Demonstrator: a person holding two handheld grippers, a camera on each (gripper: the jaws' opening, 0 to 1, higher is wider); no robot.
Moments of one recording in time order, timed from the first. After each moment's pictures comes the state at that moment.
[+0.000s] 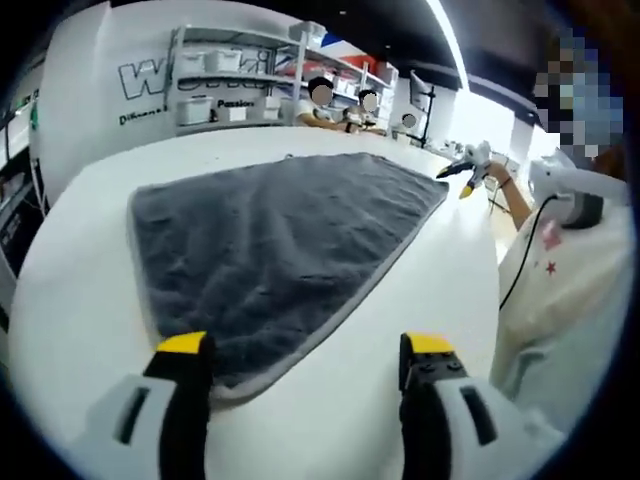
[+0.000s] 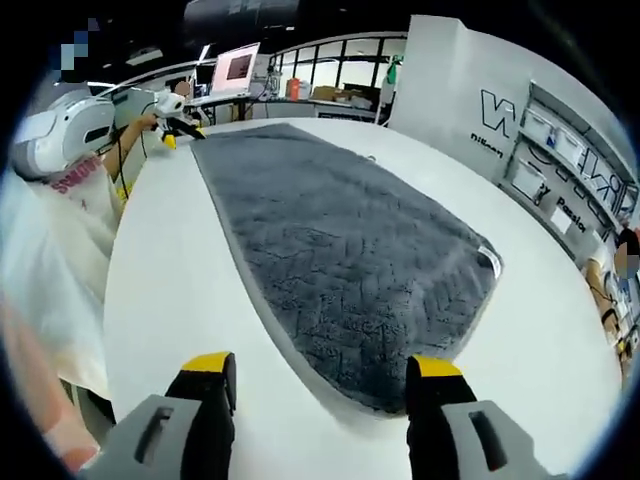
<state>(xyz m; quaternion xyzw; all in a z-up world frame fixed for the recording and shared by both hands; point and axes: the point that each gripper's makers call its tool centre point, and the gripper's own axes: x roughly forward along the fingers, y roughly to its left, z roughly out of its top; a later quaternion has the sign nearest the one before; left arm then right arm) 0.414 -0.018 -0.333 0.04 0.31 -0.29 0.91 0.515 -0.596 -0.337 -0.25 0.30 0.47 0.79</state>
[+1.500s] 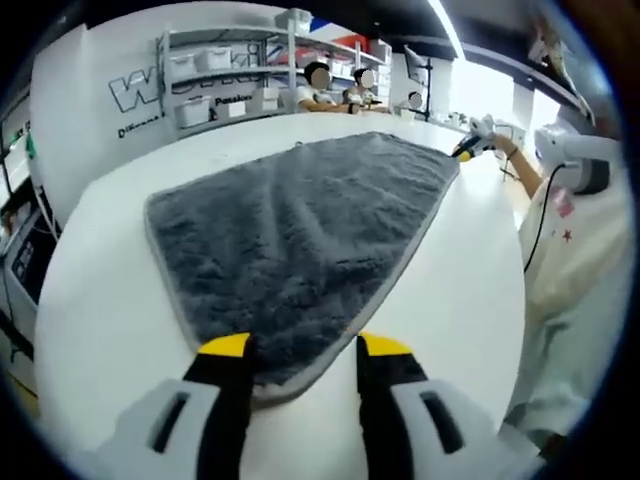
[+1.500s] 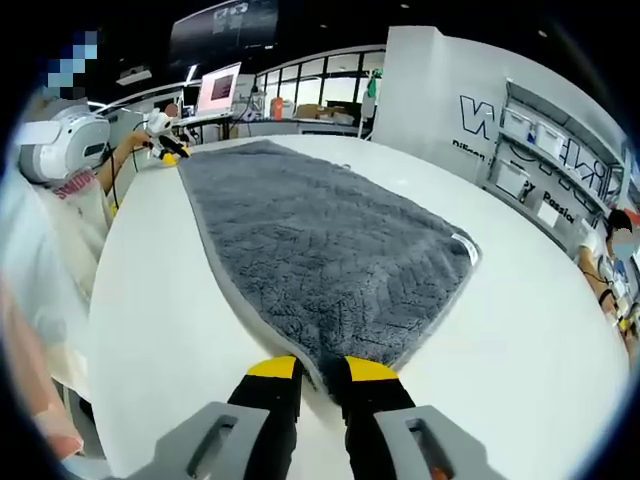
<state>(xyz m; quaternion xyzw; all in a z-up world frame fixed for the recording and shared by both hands) 0.424 0.006 -0.339 0.11 0.31 -0.26 0.91 0.527 -0.620 -0.341 -0.22 0.27 0.46 0.82</state>
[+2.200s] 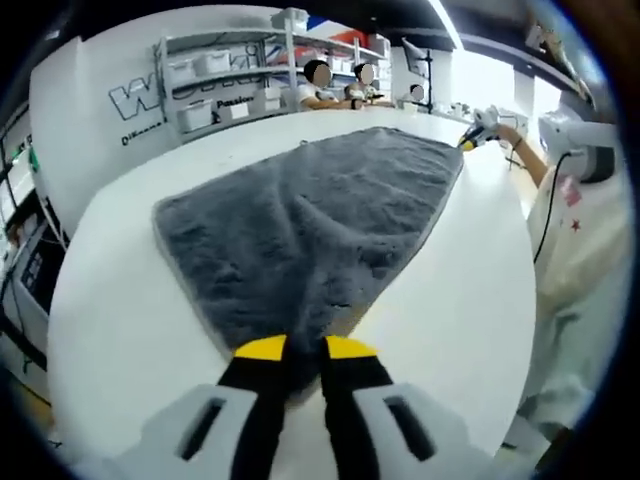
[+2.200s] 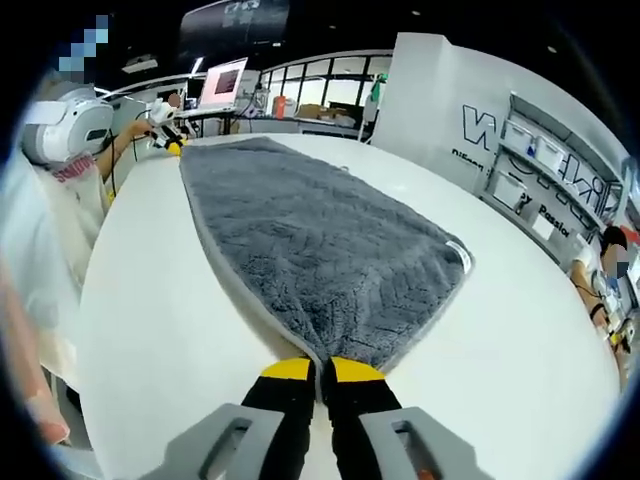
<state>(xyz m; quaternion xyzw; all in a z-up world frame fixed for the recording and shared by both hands) 0.426 0.013 -0.334 0.14 0.32 -0.25 0.90 0.532 -0.624 -0.340 -0.24 0.25 0.45 0.82</state>
